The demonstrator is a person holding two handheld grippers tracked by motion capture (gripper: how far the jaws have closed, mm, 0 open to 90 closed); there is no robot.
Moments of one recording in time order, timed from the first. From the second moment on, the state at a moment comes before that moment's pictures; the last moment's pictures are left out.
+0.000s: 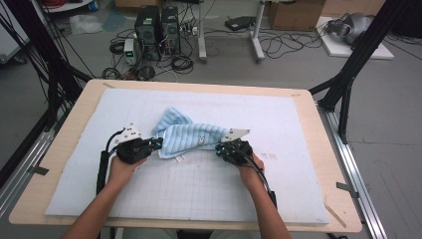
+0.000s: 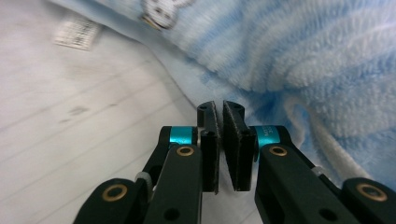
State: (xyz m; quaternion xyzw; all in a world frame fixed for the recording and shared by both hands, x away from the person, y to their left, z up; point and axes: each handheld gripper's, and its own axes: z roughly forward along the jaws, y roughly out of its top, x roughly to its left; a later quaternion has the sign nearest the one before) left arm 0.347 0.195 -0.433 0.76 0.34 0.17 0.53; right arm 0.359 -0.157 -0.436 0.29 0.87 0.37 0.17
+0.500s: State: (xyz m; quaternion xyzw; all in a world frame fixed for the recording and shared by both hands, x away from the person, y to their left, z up) left arm 0.339 0.200 -0.426 0.74 0.33 0.16 0.56; right arm 0.301 -0.194 -0.417 0.25 0.85 0.44 0.14
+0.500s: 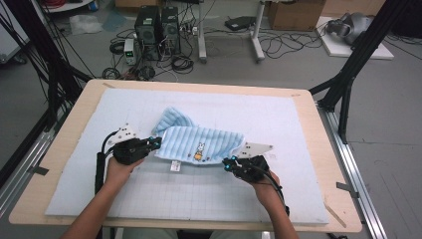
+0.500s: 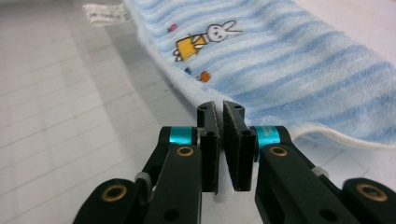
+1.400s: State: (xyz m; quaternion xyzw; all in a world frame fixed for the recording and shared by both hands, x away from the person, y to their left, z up) left arm 0.346 0.212 -0.428 0.71 0.38 0.18 0.56; right arm 0.271 -0.240 -0.410 0.30 0.81 0.49 0.13
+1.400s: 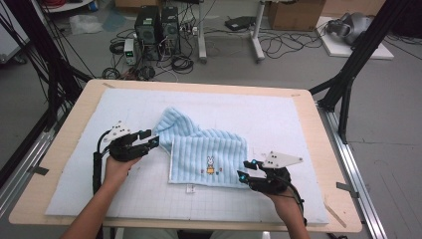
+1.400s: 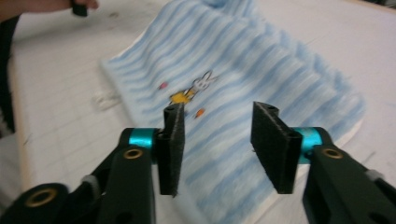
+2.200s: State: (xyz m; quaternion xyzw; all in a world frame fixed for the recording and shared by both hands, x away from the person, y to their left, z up) left arm 0.348 0.220 -0.429 0.70 0.40 0.18 0.57; right arm 0.342 -0.138 -0.440 0.29 0.88 0.37 0.07
